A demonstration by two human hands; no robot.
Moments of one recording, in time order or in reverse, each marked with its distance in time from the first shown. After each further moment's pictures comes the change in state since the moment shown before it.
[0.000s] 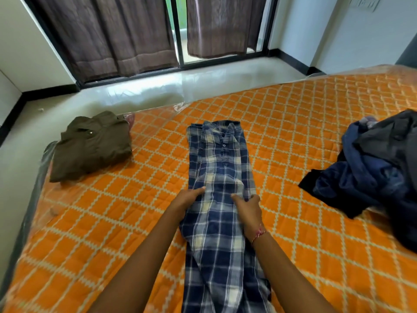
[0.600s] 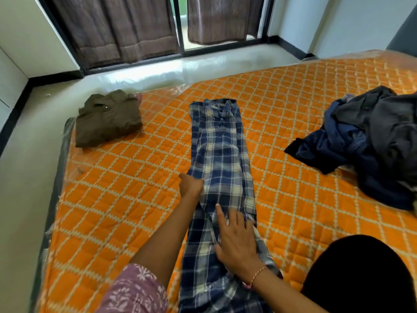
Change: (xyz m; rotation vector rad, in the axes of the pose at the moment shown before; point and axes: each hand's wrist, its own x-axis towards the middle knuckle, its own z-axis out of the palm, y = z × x) left_hand -0.102 -0.051 0.037 0.084 0.356 0.032; right_hand -0.165 0.114 -0.032 -1.274 -0.018 -0.787
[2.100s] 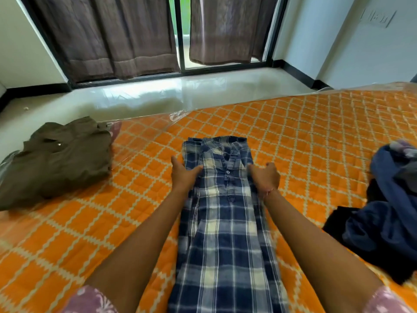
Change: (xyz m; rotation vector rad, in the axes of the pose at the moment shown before) left_hand 0.227 0.139 0.031 -0.286 0.017 0.332; right_hand 0.397 0.145 -0.017 0.915 0.264 0.654
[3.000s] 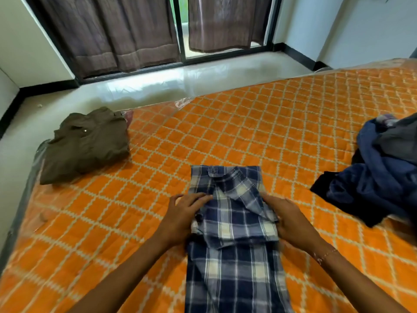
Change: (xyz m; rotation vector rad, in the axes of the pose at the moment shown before) left_hand -0.149 -0.079 -0.093 1.020 -0.385 0.970; right_hand -0.150 0.119 -0.105 -0.525 -0.416 -0.782
